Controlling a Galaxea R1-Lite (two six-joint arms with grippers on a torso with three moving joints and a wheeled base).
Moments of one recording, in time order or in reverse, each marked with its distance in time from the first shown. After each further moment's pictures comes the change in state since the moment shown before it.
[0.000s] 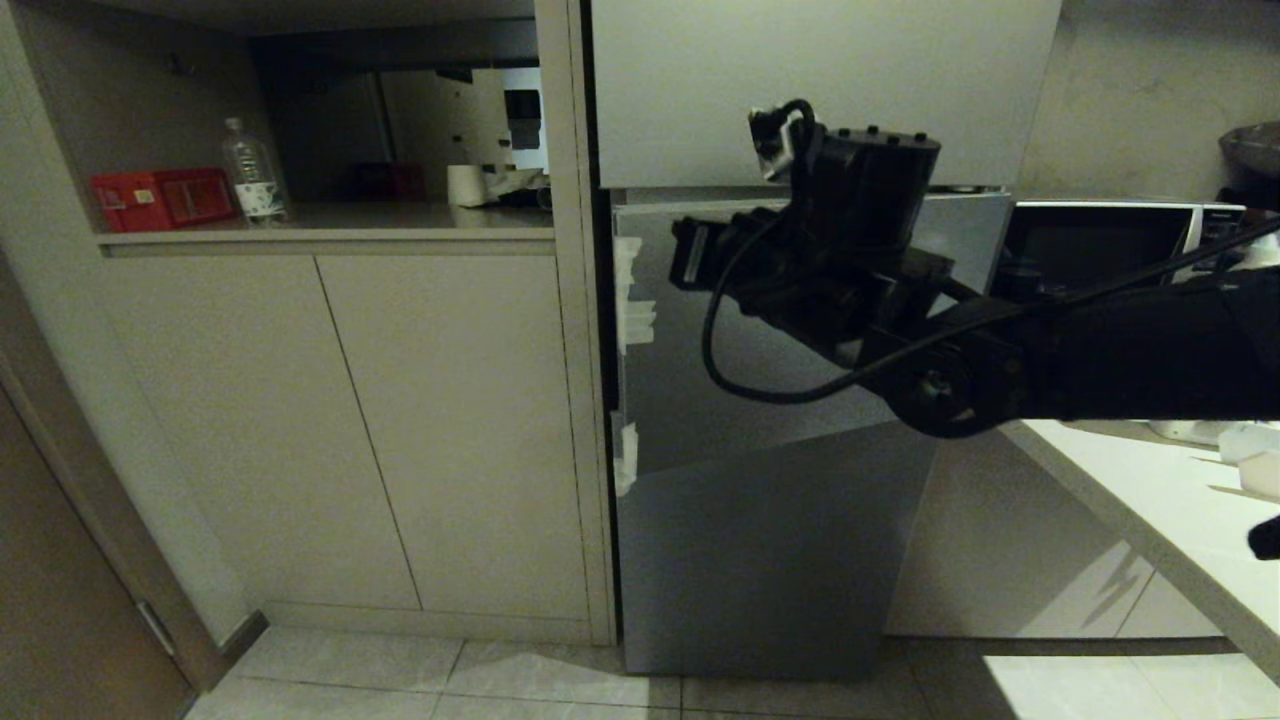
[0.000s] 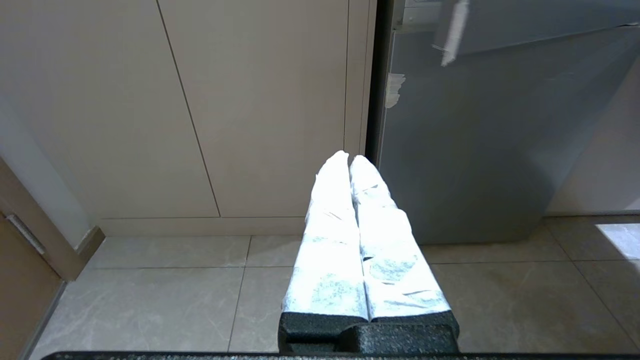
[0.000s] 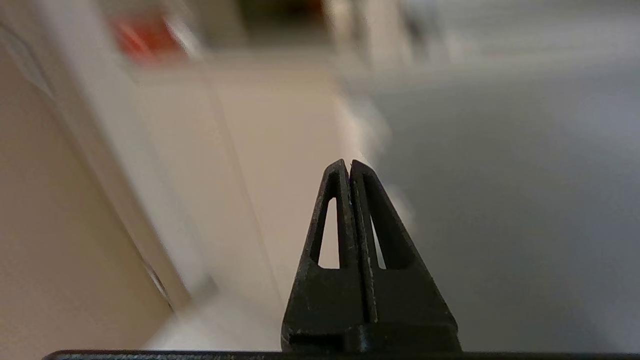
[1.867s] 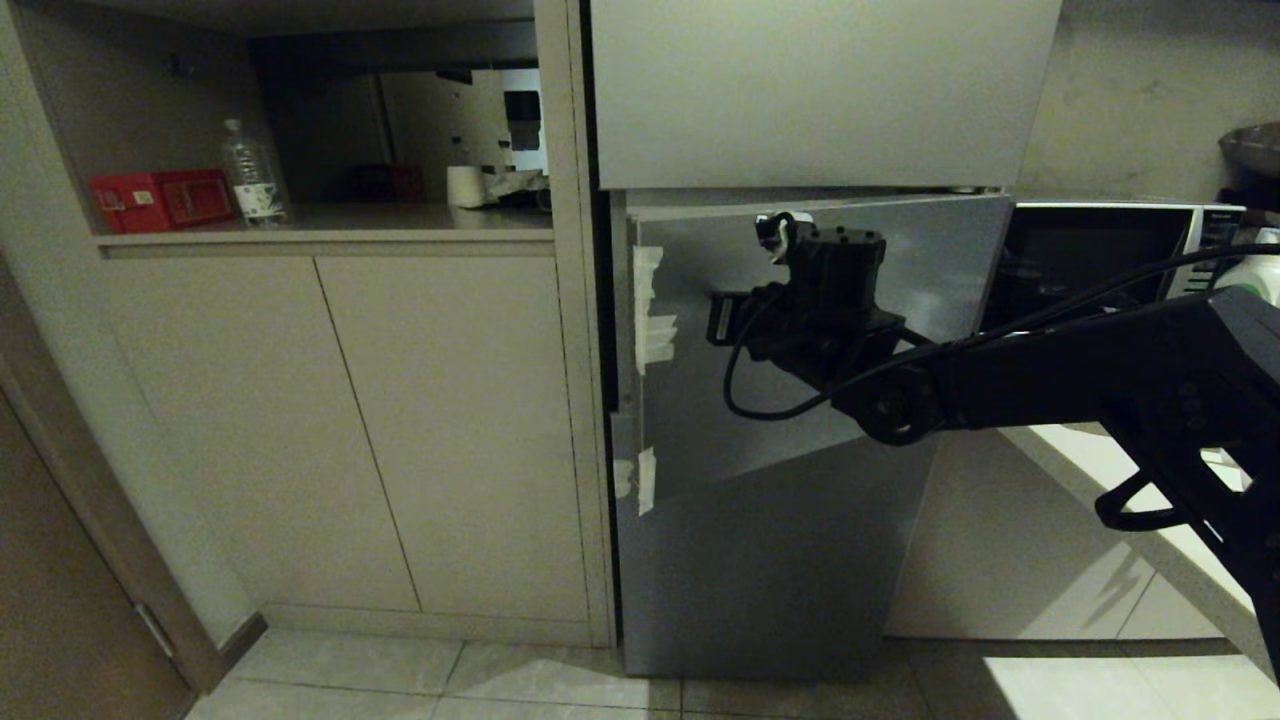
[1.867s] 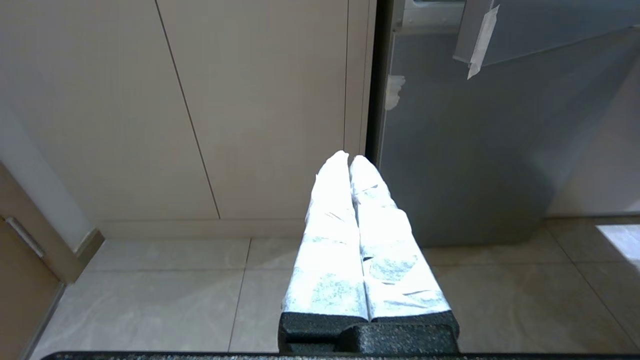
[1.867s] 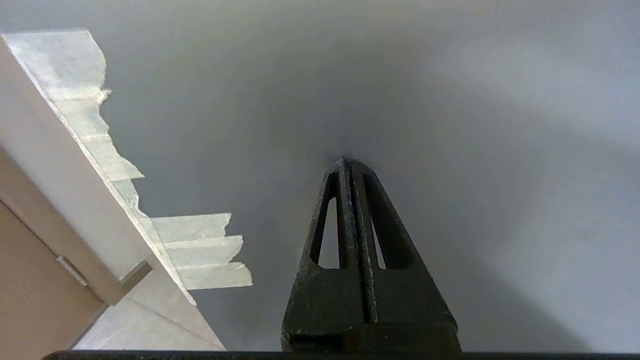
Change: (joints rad) left arm 0.000 0.000 0.000 0.000 0.000 0.001; right arm -0.140 0.209 -0.098 0.016 0.019 -0.021
